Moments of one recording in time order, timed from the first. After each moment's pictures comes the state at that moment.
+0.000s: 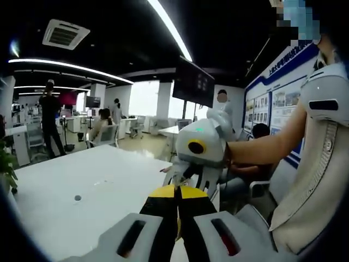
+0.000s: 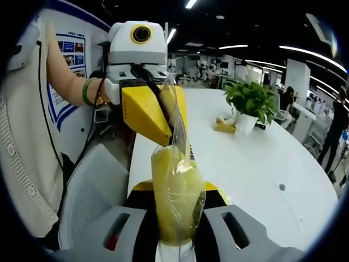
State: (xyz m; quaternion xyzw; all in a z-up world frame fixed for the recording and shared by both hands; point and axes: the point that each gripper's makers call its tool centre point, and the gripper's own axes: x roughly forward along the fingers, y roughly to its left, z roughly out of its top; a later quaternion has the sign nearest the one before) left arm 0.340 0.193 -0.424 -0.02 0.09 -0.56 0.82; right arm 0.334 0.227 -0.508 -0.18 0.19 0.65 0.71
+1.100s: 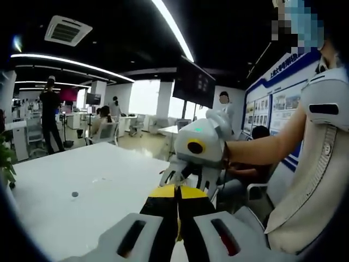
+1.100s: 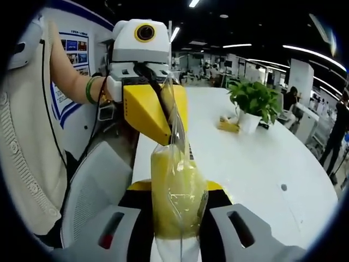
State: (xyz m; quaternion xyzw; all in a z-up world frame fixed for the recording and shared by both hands) left arm 0.337 0.192 -0.424 -0.03 0.10 -0.56 0.82; right arm 0.329 0.224 -0.509 -0.19 0.19 0.66 0.70
